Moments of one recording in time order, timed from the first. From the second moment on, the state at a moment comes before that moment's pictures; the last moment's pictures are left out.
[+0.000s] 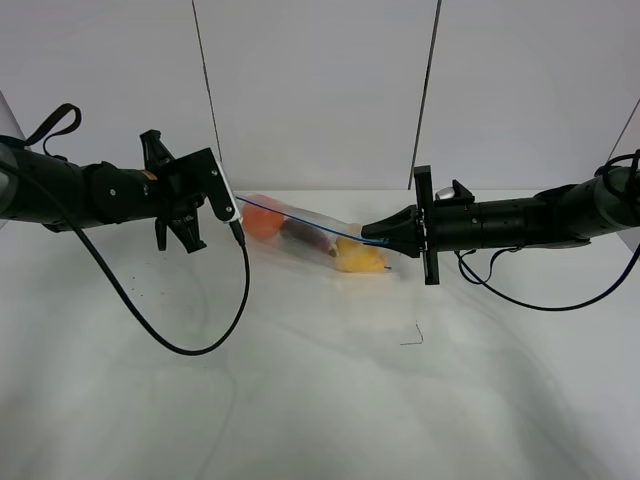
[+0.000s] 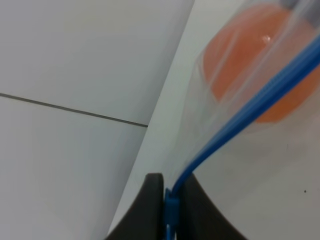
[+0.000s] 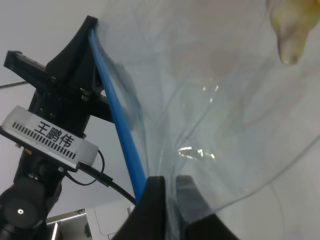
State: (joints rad) left arm -0.28 1.80 -1.00 -0.28 -0.35 1.36; right arm 0.04 2.11 -1.12 1.61 1.20 -0.80
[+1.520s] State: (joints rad) left arm -0.23 1.80 -0.99 -0.29 -0.38 1.27; right arm 0.04 2.11 -1.12 1.59 1.20 -0.80
